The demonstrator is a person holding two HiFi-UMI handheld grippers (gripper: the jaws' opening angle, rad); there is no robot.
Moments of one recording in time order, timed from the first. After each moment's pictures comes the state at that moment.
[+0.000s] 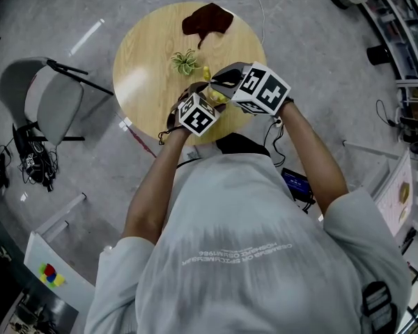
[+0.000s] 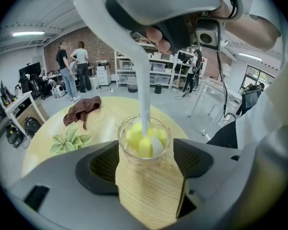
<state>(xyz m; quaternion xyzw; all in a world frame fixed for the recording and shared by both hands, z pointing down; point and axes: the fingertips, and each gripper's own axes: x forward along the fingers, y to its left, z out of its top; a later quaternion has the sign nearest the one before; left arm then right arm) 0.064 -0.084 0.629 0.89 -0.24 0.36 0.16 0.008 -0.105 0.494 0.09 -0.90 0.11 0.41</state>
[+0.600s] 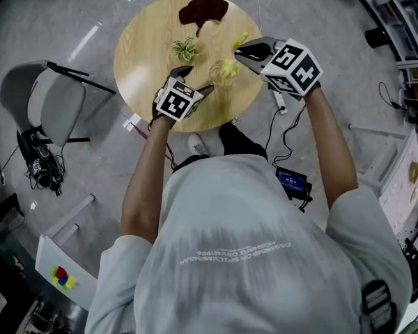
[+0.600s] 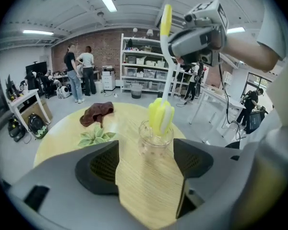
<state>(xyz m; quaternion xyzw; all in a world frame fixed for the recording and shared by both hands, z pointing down) 0.006 -0.085 0.586 0.90 -0.26 0.32 0.16 0.060 -0.117 0.447 0.20 -0.90 0.09 0.38</state>
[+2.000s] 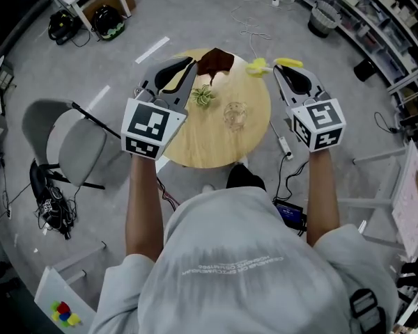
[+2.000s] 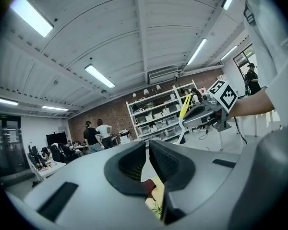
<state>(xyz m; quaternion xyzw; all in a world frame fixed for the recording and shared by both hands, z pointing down) -0.079 -0.082 0.237 0.91 -0.36 0.10 -0.16 0.094 -0.083 0.261 0.51 -0.84 -0.07 0.17</state>
